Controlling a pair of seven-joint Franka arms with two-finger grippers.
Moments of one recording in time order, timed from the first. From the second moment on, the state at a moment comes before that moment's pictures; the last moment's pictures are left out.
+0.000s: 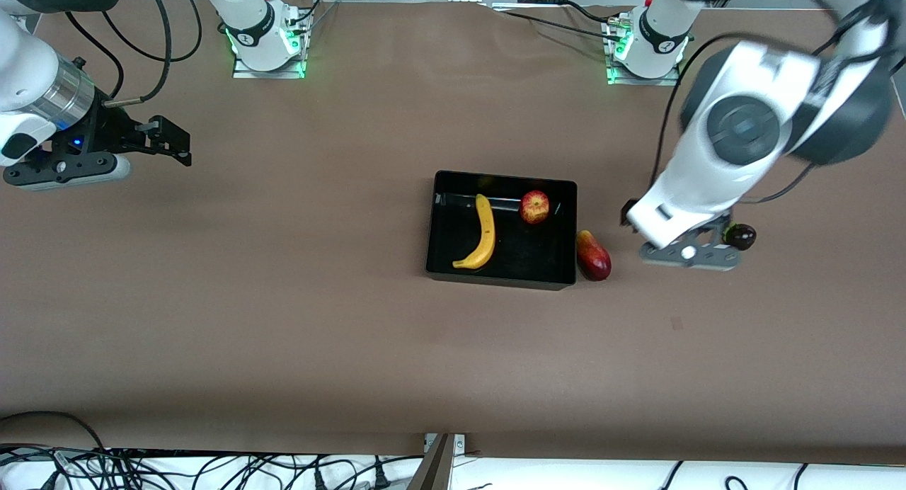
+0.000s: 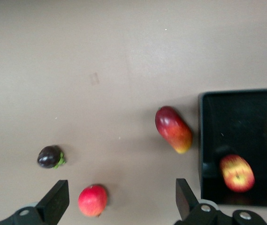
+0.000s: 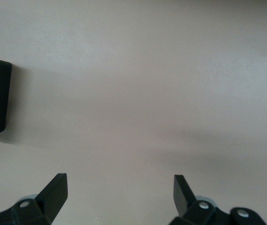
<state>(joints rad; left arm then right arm) 0.05 0.34 -0.44 -1.40 0.28 1.60 -0.28 0.15 0.06 0.00 -1.58 0.01 1.61 -0.01</state>
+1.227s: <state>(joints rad) -0.04 0.00 -0.01 -1.62 0.09 1.66 -0.04 0.15 0.06 0.00 -1.58 0.01 1.61 -0.01</state>
